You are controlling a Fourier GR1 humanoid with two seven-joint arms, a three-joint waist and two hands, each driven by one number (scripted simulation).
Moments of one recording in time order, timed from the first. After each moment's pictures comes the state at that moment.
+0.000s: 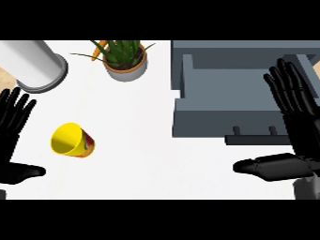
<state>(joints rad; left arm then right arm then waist) -0.02 0.26 0.28 -1.57 0.39 -0.36 -0.07 -0.15 -0.15 -0.01 -1.92 -0.07 0.12 0.07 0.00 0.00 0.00</state>
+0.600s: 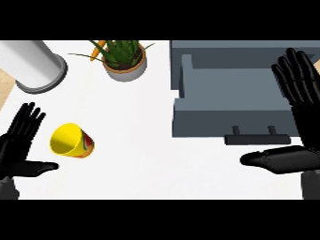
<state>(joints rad) -0.11 0.29 0.30 -1.10 0.21 -0.40 -0.36 -0.20 -0.17 -0.06 -1.91 -0.09 0.14 0.09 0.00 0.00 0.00</state>
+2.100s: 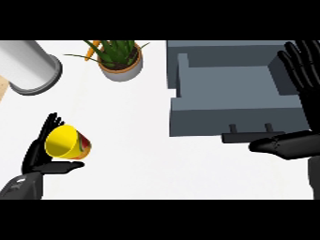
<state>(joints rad) -0.45 0.32 0.31 -0.20 -0.03 -0.29 -0.94 -0.30 -0.20 -0.12 -1.86 -0.14 0.18 0.13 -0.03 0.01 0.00</state>
